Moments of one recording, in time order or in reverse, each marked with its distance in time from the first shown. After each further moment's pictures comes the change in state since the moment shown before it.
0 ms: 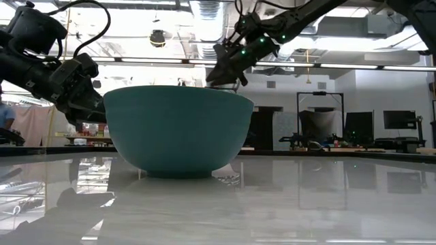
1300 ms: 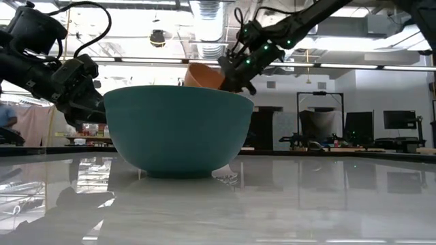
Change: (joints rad) left arm 0.000 0.000 0.000 -0.001 -0.009 -0.039; right arm 0.015 -0.034 -0.124 -0.005 0.078 0.020
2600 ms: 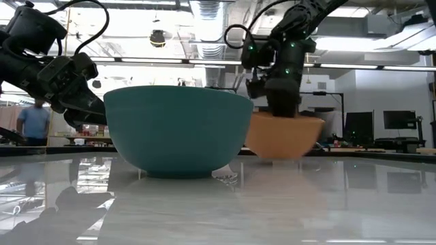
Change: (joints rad) left arm -0.032 0.000 0.000 -0.019 0.079 0.017; right arm 0.294 -0.108 -0.266 -0.643 0.032 -0.065
